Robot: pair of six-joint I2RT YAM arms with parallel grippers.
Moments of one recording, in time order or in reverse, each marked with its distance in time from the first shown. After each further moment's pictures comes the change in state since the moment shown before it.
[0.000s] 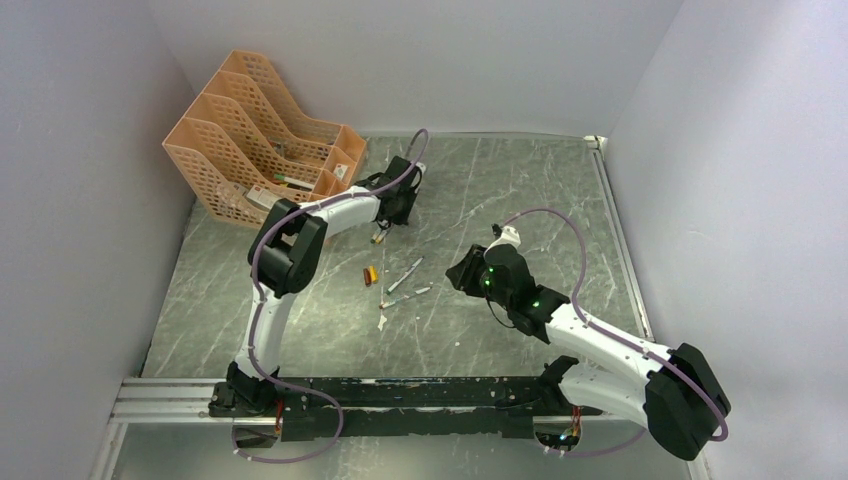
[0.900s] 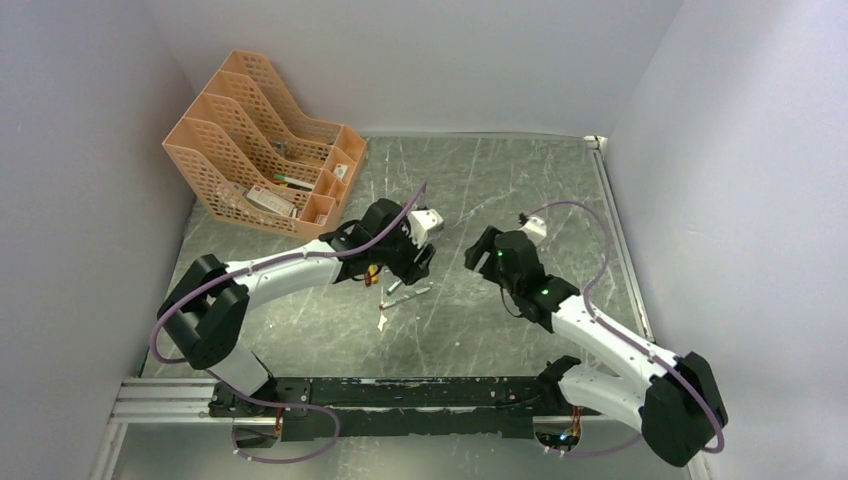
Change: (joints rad) left arm -0.193 -0.628 -0.630 0.219 0.370 0.180; right arm -0.120 -0.016 0.089 -0.174 0.193 0.013
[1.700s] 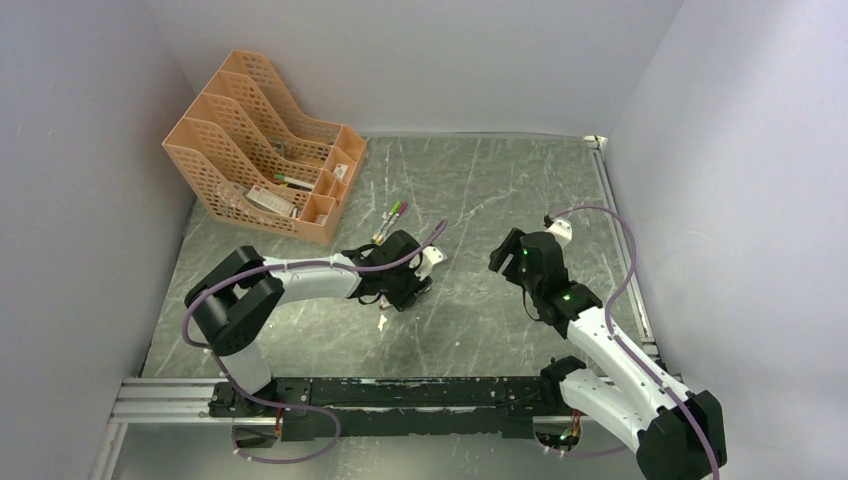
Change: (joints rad) left arm -0.089 0.126 -0.076 -0.060 -0.127 -0.014; right arm -0.158 -0.135 -0.023 -0.119 -0.043 -0.097
